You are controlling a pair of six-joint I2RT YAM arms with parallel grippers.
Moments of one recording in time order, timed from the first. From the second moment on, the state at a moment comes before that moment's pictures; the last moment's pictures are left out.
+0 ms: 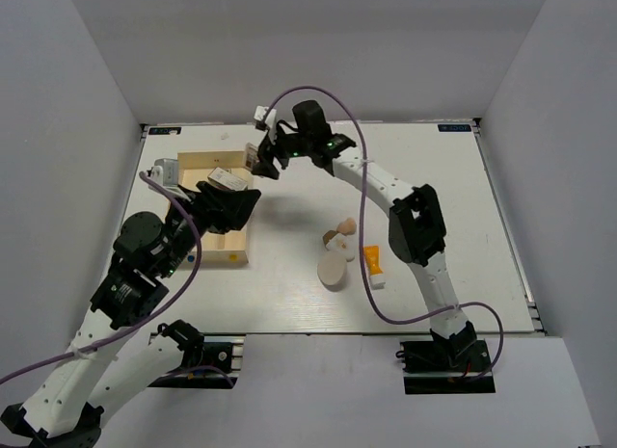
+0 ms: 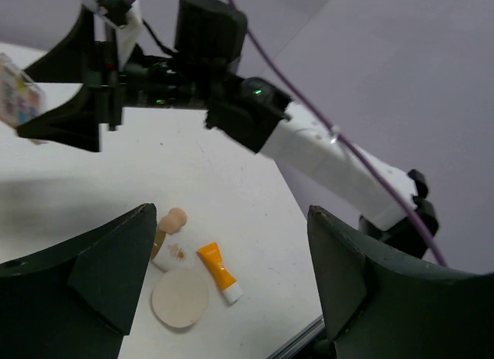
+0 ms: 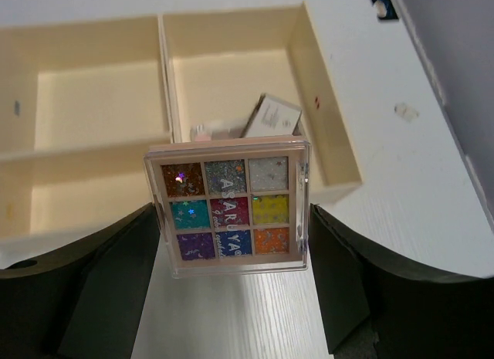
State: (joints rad) left arm -0.60 0.65 0.96 -0.27 -0.07 -0.65; right arm 0.68 2.27 2.12 -0.29 -0.70 -0.42
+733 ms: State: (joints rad) left arm -0.60 0.62 0.98 -0.45 -0.07 -0.68; right arm 0.83 2.56 2.16 0.34 -0.41 -0.17
